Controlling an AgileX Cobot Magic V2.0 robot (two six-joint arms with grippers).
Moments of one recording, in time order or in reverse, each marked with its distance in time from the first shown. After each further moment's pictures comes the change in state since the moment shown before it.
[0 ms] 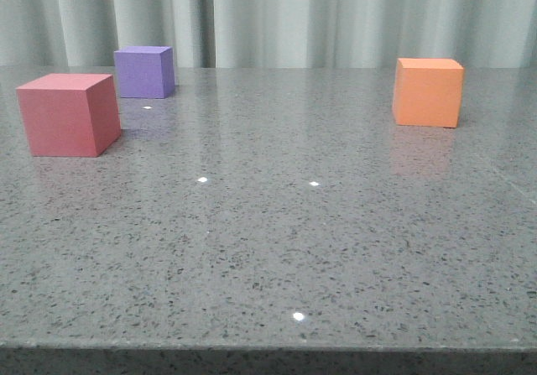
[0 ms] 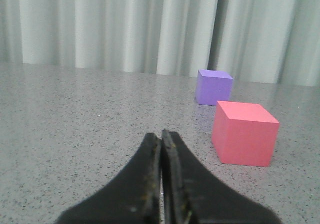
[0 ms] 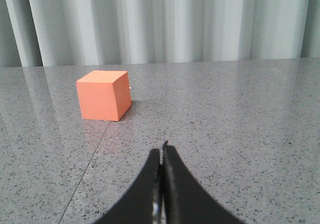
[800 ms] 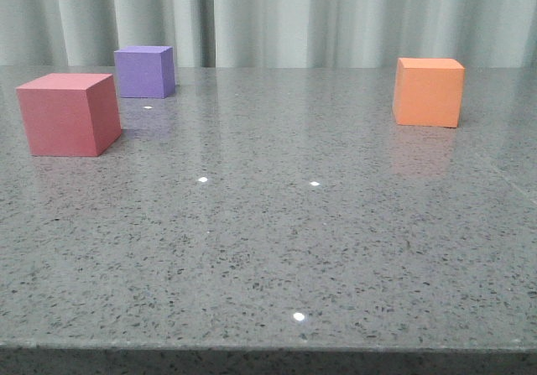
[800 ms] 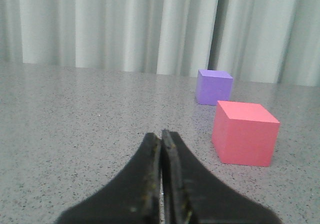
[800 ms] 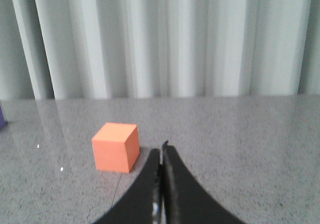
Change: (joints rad) left arm 0.000 0.000 0.000 0.000 0.000 0.000; right arm 0.000 0.204 -0.448 0.000 0.288 0.000
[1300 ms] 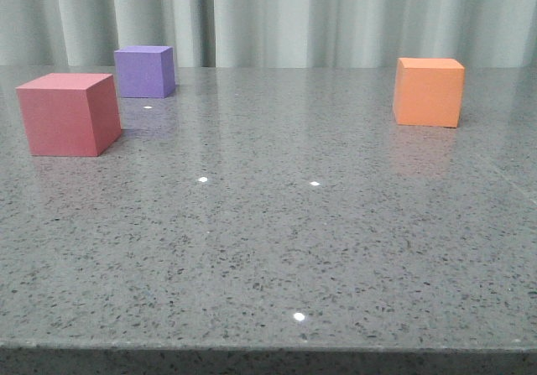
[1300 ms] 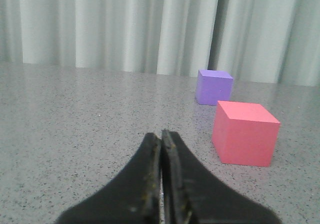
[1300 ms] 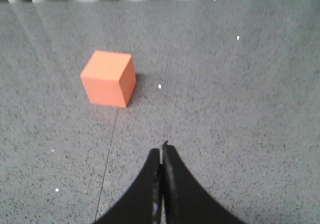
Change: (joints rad) left arm 0.000 0.000 0.000 0.000 0.000 0.000; right arm 0.000 0.455 -0.342 0.000 0.328 0.000
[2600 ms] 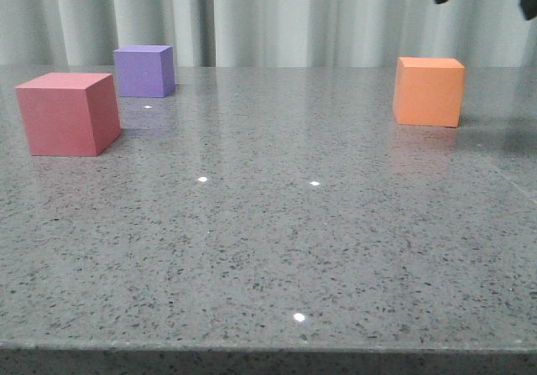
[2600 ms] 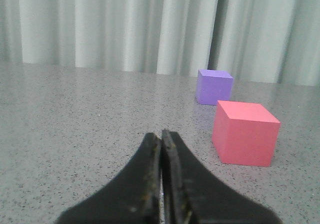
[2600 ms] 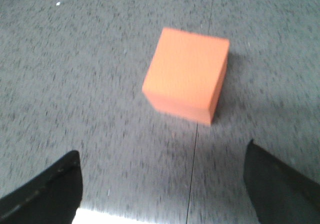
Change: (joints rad) left arm 0.000 0.000 0.000 0.000 0.000 0.000; right arm 0.158 0.768 -0.463 0.146 0.047 0.000
